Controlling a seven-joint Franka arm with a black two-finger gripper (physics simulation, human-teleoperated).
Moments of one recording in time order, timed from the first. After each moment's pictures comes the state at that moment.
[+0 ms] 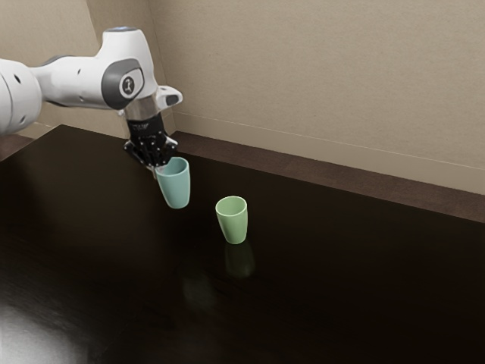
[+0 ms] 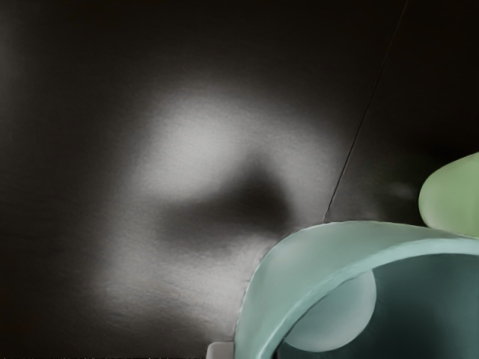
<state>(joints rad) -0.09 0.25 0.20 -1.67 -0.07 1.89 -0.23</state>
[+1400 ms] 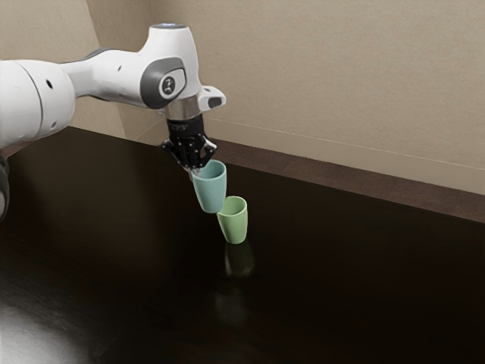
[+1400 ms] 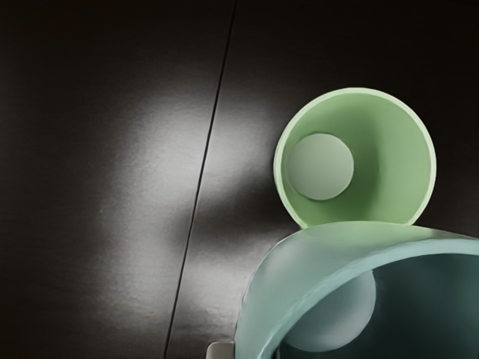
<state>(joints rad) -0.23 0.33 0.20 -1.55 -0.06 1.84 -0.22</state>
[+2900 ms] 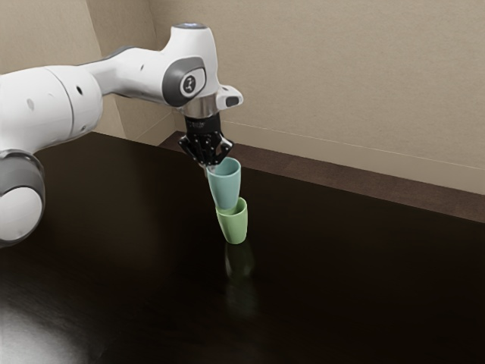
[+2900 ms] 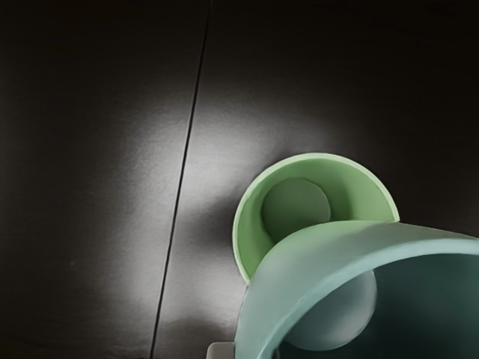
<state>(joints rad) -0.22 0.47 0.18 -1.37 -0.06 1.79 -0.22</state>
